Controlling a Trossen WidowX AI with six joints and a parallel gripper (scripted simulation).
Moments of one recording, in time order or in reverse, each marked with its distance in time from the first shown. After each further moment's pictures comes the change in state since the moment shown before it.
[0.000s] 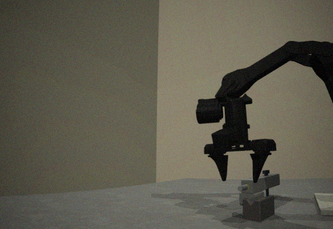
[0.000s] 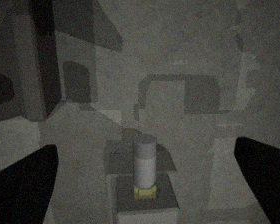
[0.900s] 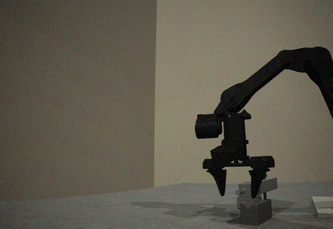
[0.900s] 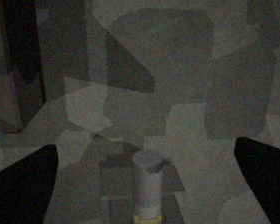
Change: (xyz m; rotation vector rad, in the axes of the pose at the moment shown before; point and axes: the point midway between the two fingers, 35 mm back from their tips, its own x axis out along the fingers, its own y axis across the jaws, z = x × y) arm 0.030 -0.002 -0.007 -0.005 -0.003 -0.005
